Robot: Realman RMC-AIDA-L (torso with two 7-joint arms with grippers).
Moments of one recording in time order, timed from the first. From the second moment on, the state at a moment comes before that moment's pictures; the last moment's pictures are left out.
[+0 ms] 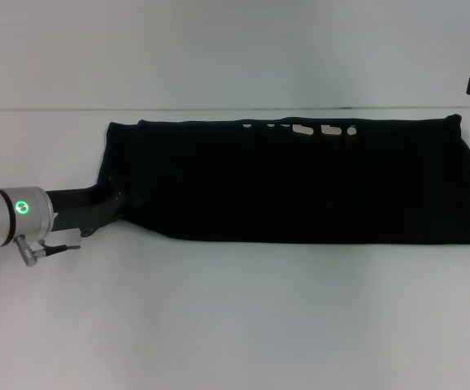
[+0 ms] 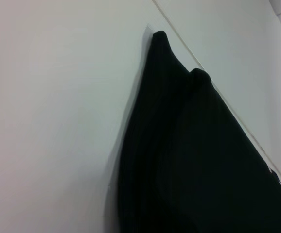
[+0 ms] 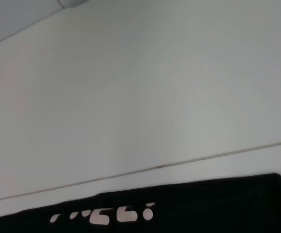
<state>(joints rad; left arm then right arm) -0.73 -1.99 0.63 0.31 2.12 0.92 -2.52 0.83 1.81 -0.64 -0.73 -2.48 -1.22 2.67</state>
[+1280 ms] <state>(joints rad) -0.53 -1.98 0.60 0.55 2.08 1.05 -2.38 0.36 2.02 -0.29 -0.58 -1.50 -1.36 1.44</state>
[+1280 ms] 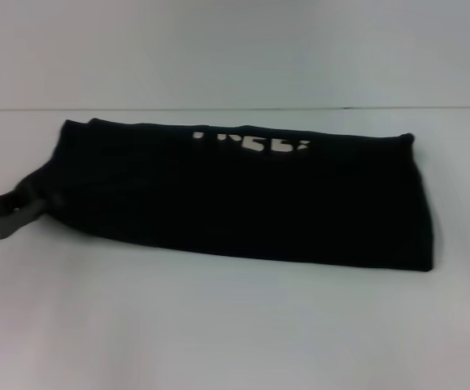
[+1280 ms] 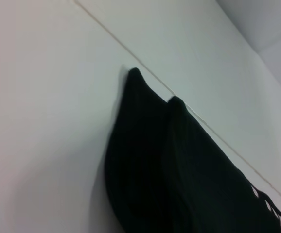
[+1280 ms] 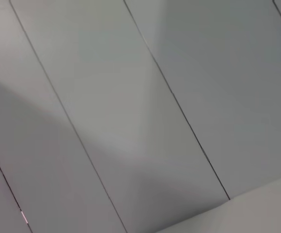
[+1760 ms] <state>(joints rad) -0.56 -1.99 0.59 0.64 2.22 1.06 -2.54 0.37 1.99 -0.29 -0.59 -1.57 -1.31 1.54</state>
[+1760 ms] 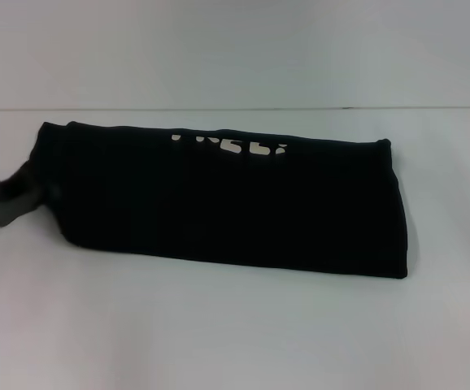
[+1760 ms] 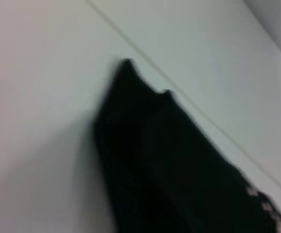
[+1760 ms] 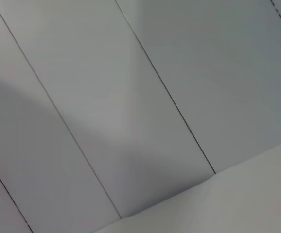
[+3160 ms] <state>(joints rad) -0.98 -2.16 1.31 0.70 1.99 1.23 -2.44 0.44 1.98 -0.30 -0.59 -1.75 -1.27 1.63</state>
